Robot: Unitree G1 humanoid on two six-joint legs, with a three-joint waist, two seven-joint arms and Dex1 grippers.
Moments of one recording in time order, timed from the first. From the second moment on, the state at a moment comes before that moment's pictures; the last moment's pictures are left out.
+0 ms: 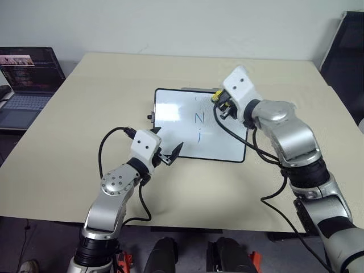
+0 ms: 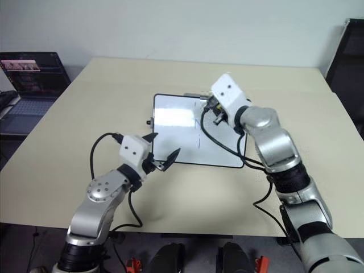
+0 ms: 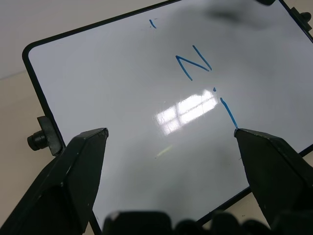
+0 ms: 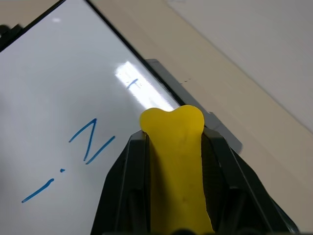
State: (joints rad) left arm -0.18 0.36 -0.04 -0.37 -0.10 0.38 -0.42; right arm -0.92 -0.42 0.30 -0.06 -0.02 0.82 0.51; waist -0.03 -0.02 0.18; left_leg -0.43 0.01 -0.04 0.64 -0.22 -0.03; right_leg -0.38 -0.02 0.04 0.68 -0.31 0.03
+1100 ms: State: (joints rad) left arm -0.15 0.35 -0.04 -0.38 -0.09 0.38 -0.38; right arm -1.09 -0.26 0.45 0.42 -0.21 0.47 0.63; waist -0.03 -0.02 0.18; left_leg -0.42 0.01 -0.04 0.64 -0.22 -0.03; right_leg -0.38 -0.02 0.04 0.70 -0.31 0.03
